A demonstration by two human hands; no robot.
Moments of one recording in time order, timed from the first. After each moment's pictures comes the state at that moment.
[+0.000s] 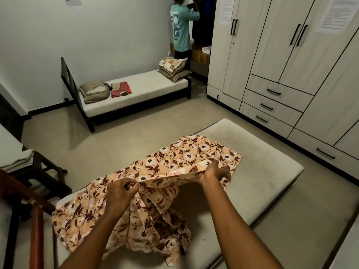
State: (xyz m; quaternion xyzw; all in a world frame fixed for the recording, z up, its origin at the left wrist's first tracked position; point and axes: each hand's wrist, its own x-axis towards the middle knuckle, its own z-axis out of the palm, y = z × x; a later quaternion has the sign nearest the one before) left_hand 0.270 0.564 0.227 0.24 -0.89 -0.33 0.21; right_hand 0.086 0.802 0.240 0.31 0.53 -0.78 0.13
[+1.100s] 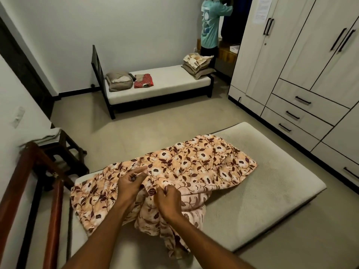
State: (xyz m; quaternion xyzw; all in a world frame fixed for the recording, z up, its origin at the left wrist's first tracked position) left_hand 0.288 0.558 0.210 0.34 -0.61 -0.68 0.23; right_hand 0.235 0.698 0.176 -0.12 0.84 -0.50 0.20
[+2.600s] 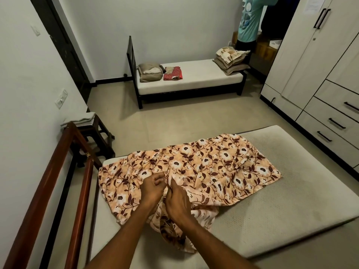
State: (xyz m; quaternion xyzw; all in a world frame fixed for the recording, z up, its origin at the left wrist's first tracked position) left_hand 0.311 0.578 0.189 0.45 -0.66 -0.57 0.19; right_hand 0.262 0.675 0.153 -0.29 0.87 -0.37 0.16
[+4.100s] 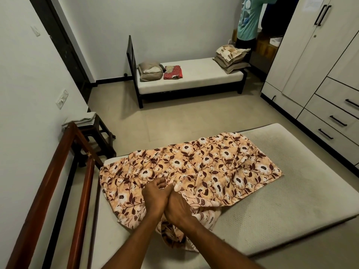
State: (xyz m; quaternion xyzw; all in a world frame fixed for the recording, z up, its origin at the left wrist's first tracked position) left_hand 0.315 0.616 0.198 0.49 -0.69 -0.48 0.23; right_hand 0.269 0.688 0.161 -0.41 0.83 -0.30 0.22
